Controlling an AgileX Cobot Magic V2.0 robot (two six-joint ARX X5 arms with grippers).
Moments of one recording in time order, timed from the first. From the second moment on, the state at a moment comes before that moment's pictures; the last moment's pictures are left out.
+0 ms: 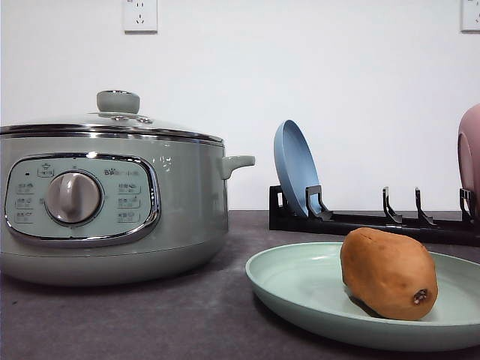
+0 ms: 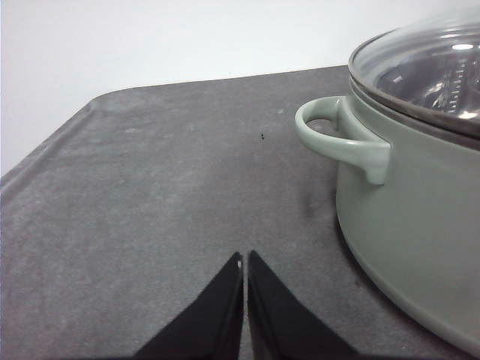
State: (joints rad) left_arx 0.08 0.00 0.03 -0.18 0.00 0.12; right_arx 0.65 0.95 1.09 -0.92 -0.36 0.18
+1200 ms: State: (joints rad) left_arx 0.08 0.00 0.03 -0.18 0.00 0.11; right_arx 0.18 0.64 0.82 -0.37 -0.28 -0.01
